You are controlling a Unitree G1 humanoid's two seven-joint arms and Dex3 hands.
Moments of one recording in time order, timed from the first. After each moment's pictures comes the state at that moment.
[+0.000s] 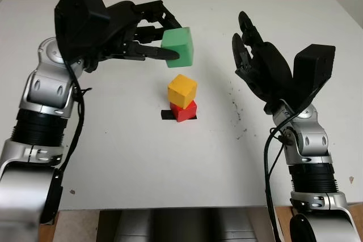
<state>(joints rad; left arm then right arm) -0.93 0.50 -0.08 0.30 -0.01 0.26 -0.66 -0.57 -0.24 -0.10 0.15 0.16 0.26 0.25</state>
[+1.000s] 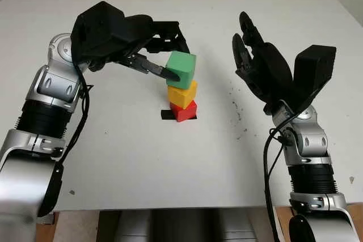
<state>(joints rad) -1.01 0.56 -0.16 0.47 0.13 -0.01 -0.83 -0.57 -0.24 -0.11 0.15 0.17 0.26 0.25</state>
